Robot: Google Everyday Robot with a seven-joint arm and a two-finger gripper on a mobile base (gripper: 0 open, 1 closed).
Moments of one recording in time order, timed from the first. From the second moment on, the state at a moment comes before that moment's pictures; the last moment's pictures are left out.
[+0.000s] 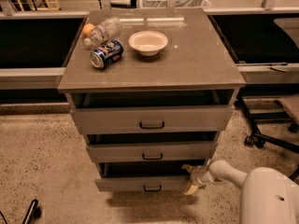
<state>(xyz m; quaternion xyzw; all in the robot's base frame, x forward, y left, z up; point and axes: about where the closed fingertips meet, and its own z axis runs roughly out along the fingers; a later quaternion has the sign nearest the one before) 0.599 -0.200 0.186 -0.66 0.68 0.10 0.31</state>
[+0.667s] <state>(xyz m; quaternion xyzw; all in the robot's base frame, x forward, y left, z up) 0.596 -0.199 0.180 -0.66 0.69 0.10 0.27</state>
